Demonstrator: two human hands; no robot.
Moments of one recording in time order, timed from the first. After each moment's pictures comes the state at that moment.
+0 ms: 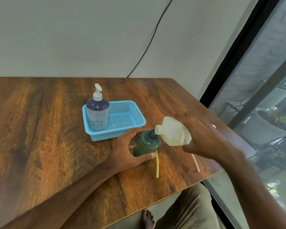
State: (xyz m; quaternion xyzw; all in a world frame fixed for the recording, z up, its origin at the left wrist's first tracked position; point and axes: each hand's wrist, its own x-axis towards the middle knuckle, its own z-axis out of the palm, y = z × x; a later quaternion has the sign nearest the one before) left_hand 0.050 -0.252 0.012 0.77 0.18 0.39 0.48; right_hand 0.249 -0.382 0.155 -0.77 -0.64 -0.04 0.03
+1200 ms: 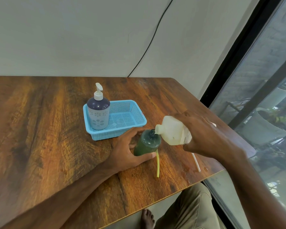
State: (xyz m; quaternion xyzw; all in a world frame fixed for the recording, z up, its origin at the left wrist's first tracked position) left_hand 0.049 -0.251 0.011 0.76 0.19 0.38 0.49; right_hand 0.250 -0.381 0.153 -0.76 -0.65 -0.04 0.04
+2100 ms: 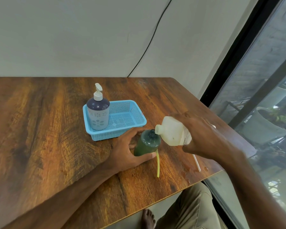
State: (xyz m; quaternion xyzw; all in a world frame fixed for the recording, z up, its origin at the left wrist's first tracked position) left_hand 0.048 -0.252 0.012 0.76 0.19 0.38 0.49; right_hand 0.256 -0.382 0.143 -0.75 -0.65 -0.05 0.06
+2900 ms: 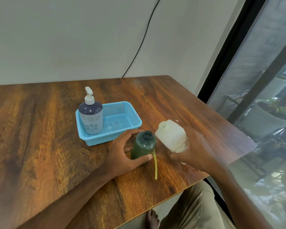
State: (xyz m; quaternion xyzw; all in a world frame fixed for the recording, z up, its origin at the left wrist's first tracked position) left_hand 0.050 -0.251 0.010 0.77 0.20 0.38 0.47; right_hand 0.275 -0.396 0.074 -0.78 -0.56 0.08 0.26
